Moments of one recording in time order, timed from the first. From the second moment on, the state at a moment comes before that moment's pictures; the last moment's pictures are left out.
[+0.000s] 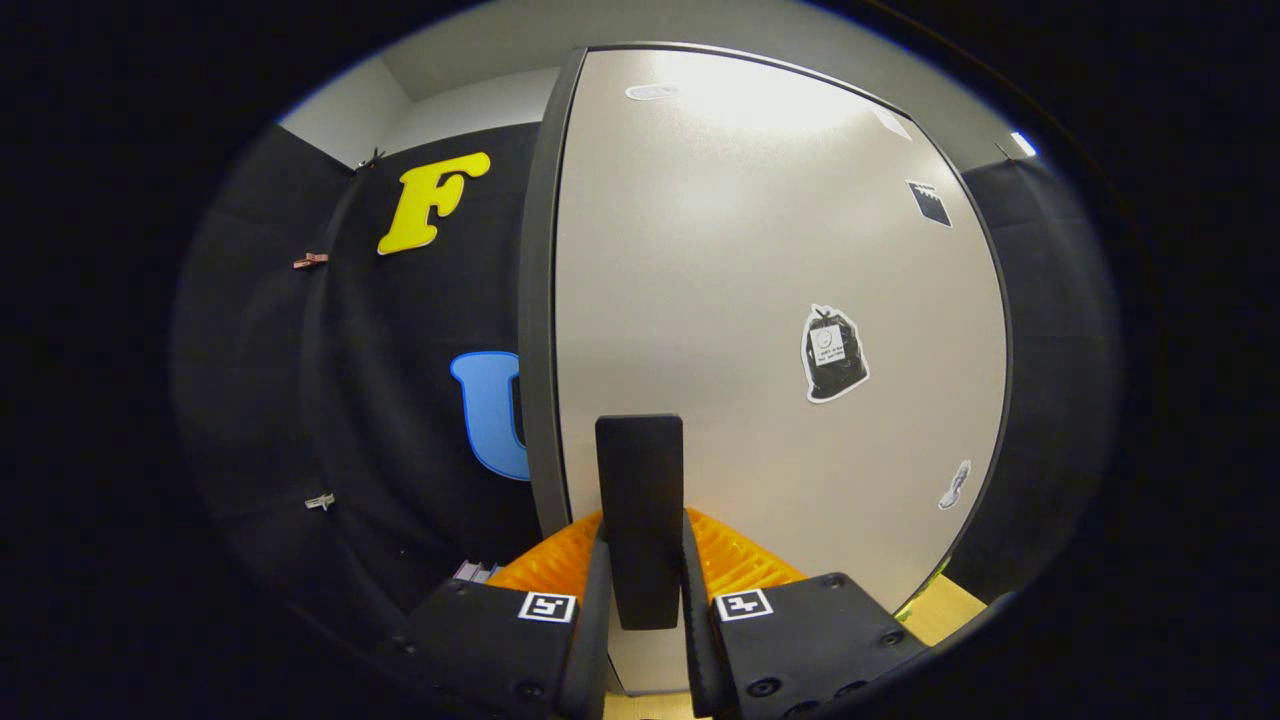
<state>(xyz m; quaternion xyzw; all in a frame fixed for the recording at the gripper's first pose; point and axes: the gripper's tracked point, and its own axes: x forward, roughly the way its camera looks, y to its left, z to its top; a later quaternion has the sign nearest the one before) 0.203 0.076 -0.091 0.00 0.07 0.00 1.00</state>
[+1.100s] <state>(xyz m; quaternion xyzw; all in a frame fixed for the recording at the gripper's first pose) 0.179 0.076 -0.090 -0.01 0.08 0.02 1.00</state>
